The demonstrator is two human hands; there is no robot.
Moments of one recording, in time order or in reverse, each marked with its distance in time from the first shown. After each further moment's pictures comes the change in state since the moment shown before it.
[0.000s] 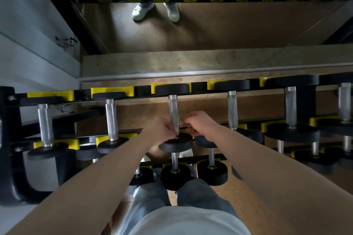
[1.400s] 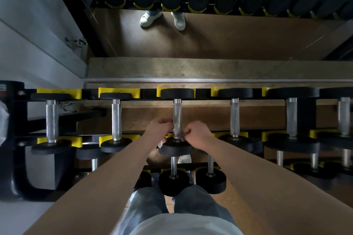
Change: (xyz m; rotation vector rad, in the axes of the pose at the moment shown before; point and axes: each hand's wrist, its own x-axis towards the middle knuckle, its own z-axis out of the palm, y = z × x) left_hand 0.009 -0.013 0.005 -0.737 0.068 -0.235; right_hand -0.003 0.005 0.025 -0.615 0.084 -0.123
